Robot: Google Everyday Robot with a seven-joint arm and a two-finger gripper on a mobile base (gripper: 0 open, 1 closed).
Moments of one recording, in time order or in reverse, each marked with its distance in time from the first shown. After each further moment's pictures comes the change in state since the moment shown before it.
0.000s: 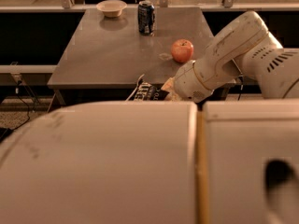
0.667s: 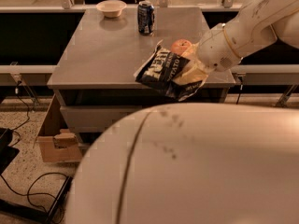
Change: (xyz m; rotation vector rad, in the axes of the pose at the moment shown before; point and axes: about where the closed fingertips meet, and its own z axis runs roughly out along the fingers) arm -0.013 -0.039 -0.088 0.106 -0.033 -0.010
